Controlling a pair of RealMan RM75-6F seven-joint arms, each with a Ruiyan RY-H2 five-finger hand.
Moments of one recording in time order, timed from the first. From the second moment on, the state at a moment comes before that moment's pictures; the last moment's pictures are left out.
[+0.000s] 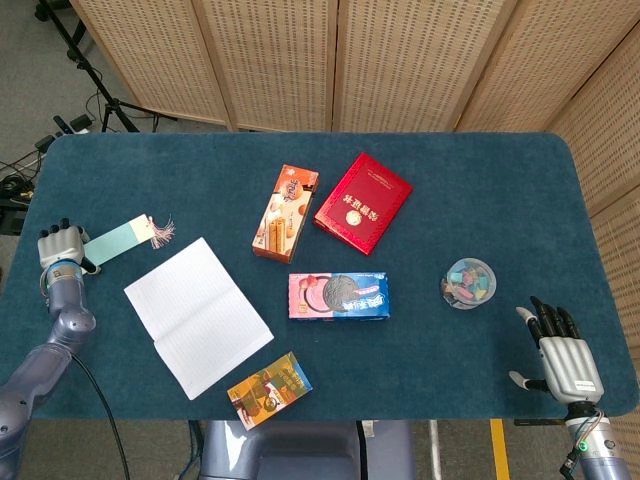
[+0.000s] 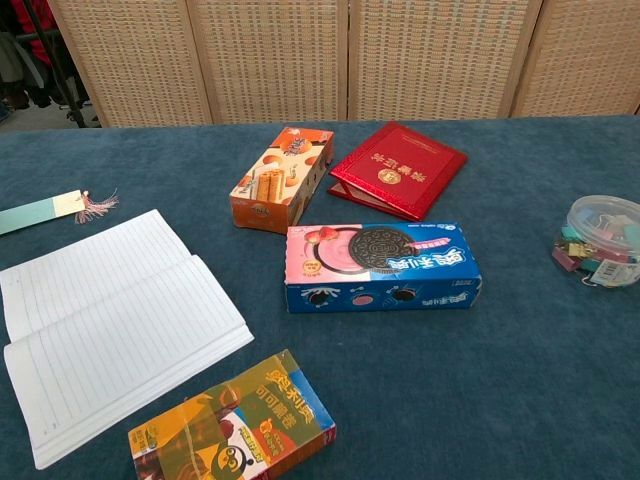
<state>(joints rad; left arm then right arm) -0.80 -1.74 -0.36 -0.41 0.22 0.47 0.77 0.12 -1.19 0.02 -1.59 -1.42 1.32 -0.12</state>
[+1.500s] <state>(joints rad) -0.78 -1.60 -0.40 -0.70 0.32 0.61 0.70 0.12 -1.18 0.02 -1.60 -1.42 1.33 -0.11</state>
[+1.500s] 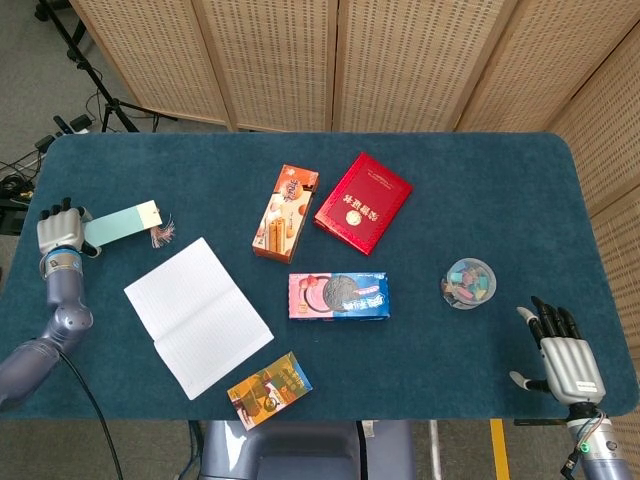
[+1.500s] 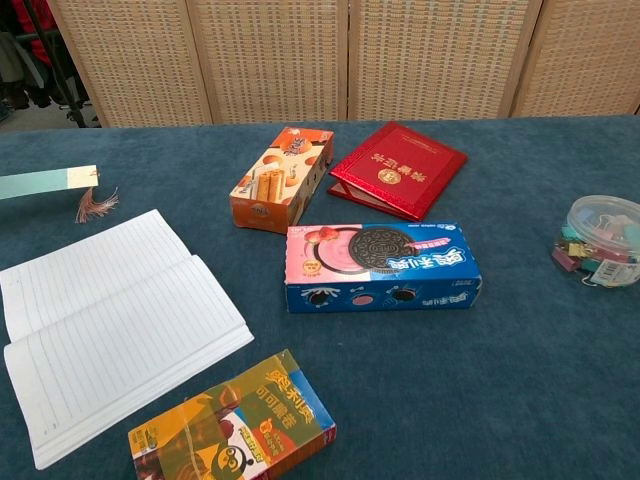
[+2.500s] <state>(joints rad) -0.73 -1.41 -0.32 -1.33 0.12 1.00 0.76 0.10 -1.15 0.00 -1.62 -1.50 1.38 -0.06</state>
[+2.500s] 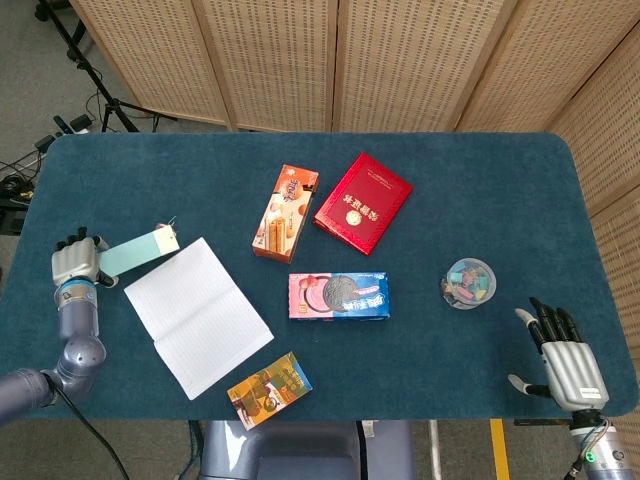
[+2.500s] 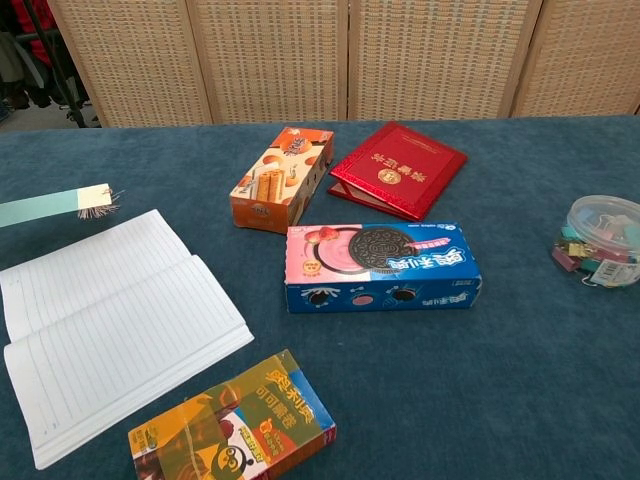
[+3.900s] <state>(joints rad) -0.77 -1.51 -0.29 -1.52 0.10 1.22 0.84 0.09 -1.13 -0.01 -1.63 -1.54 1.42 -0.02</state>
